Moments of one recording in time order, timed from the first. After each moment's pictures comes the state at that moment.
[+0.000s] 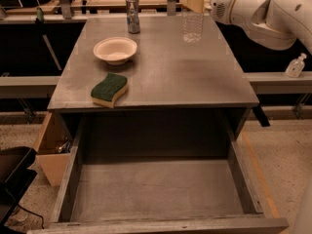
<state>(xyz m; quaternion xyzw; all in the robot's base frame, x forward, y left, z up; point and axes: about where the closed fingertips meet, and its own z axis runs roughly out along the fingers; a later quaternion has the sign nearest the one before) 0.768 -0.104 1.041 -0.31 0.63 0.24 0.67</state>
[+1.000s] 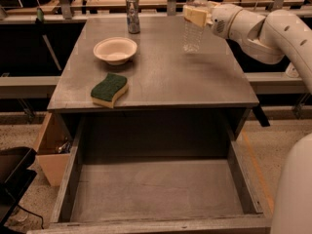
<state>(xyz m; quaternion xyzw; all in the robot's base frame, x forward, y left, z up) 0.805 -0.126 0.989 -0.28 0.63 0.28 0.67</state>
